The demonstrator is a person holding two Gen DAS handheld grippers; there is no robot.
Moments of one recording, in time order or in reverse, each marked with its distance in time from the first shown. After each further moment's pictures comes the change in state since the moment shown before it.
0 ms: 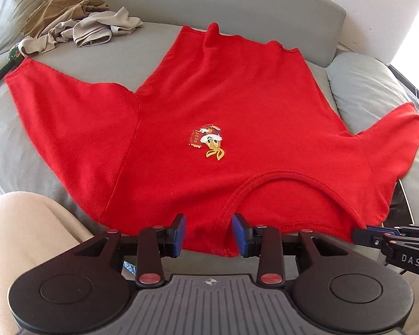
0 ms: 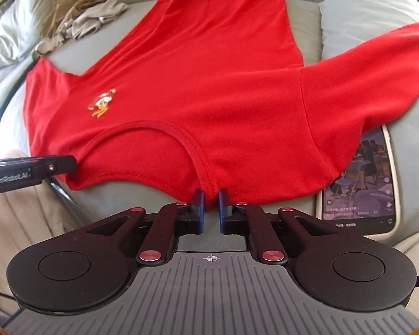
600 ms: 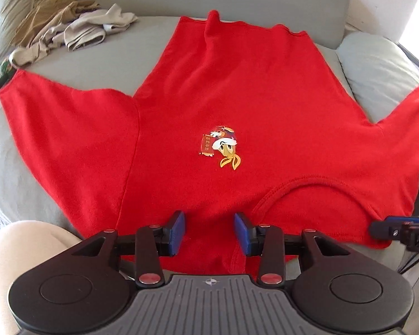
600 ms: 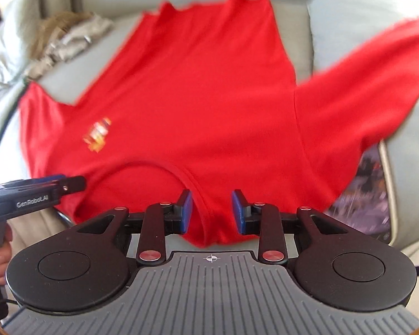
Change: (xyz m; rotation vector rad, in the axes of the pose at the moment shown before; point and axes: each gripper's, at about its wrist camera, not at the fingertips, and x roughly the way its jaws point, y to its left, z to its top) left arm 0.025 -0.006 0.017 0.134 0.086 0.071; right arm 0.005 -0.001 0.019 0.103 0.034 -0.007
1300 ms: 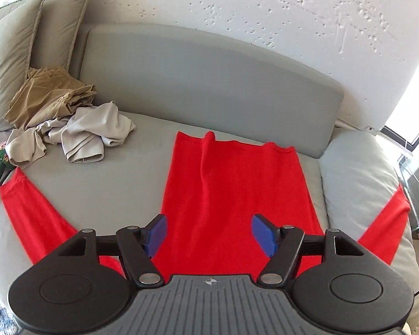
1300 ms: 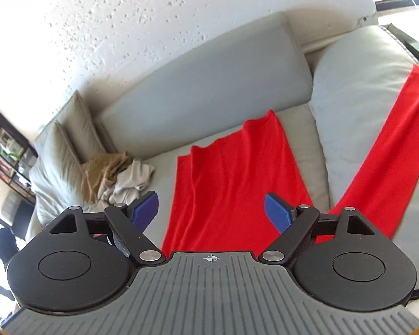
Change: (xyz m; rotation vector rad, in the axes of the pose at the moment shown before) left arm -0.064 0.065 0.190 -0.122 -0.213 -0.102; right arm -0.147 -0.037 0.163 0.305 -0.387 0.202
